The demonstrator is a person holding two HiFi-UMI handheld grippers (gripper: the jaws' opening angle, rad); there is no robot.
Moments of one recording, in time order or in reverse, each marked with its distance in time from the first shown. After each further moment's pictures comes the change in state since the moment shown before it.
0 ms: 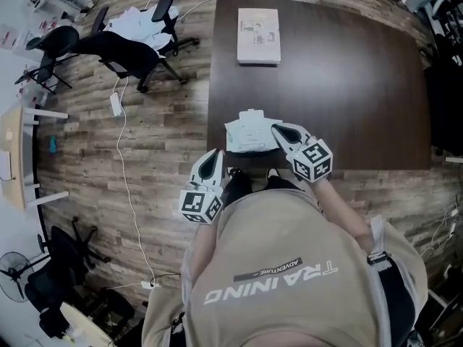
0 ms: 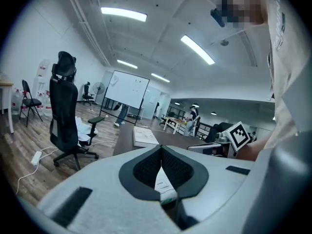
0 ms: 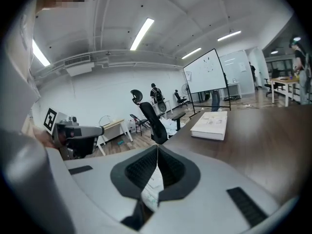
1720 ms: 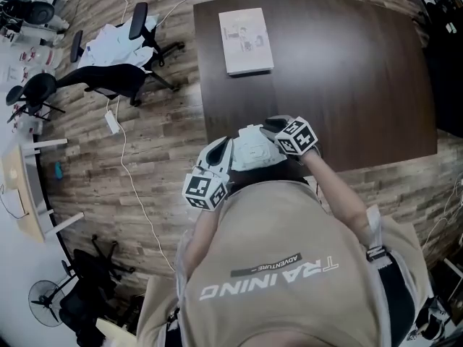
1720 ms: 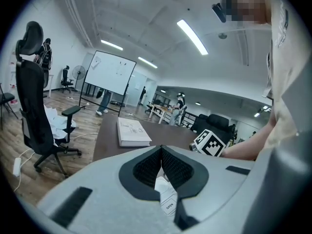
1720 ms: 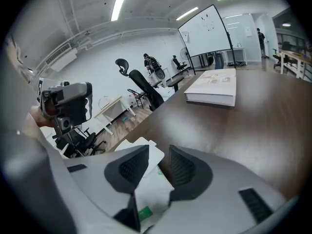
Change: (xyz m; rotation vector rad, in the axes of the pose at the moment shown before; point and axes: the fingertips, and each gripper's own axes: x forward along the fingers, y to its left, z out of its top) left arm 0.121 0.010 0.030 0.016 0.178 -0.214; right arm 0.087 -0.074 -0.059 0.129 0.400 0.056
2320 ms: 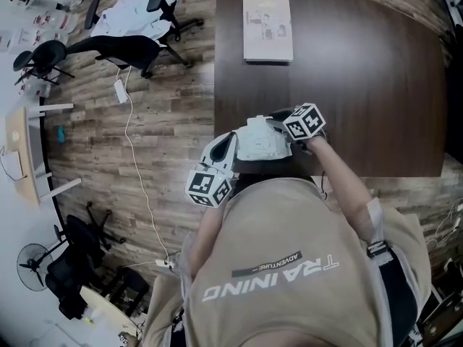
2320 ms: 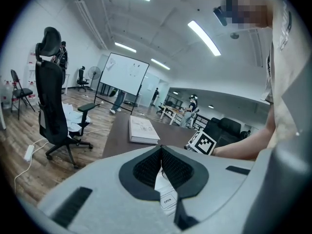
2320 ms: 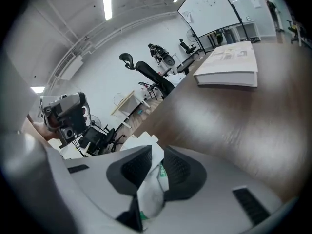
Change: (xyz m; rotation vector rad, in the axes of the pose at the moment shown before) left arm -0.016 0.005 -0.015 -0.083 -0.017 0.140; right arm 0.029 0.002 -0.012 0.059 0.142 0.229
